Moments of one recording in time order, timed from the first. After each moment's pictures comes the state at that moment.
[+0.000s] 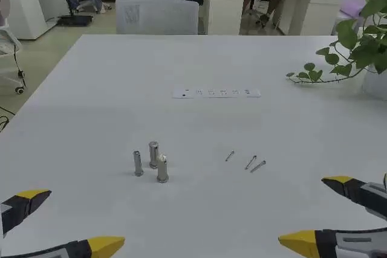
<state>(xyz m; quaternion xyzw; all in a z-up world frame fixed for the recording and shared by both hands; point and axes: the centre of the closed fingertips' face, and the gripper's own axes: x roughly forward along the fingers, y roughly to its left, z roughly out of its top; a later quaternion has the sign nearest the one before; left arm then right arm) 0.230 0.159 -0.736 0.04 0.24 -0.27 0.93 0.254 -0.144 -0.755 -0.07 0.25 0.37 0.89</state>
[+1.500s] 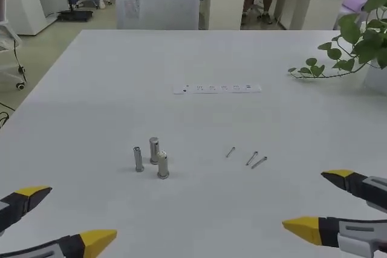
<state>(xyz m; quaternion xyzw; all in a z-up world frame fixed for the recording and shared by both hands) 0.230 0.163 -0.736 0.04 0.23 -0.27 0.93 0.259 -0.146 -0.754 -0.07 0.24 0.37 0.89</state>
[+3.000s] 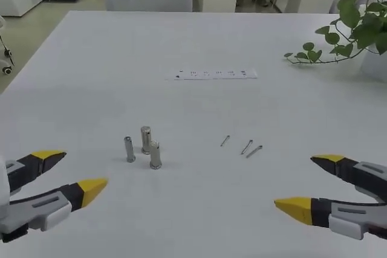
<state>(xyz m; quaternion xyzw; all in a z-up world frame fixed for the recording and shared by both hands) 0.299 0.160 -0.744 0.08 0.20 -0.28 0.94 0.274 -0.142 -0.750 -0.05 0.22 0.37 0.90</state>
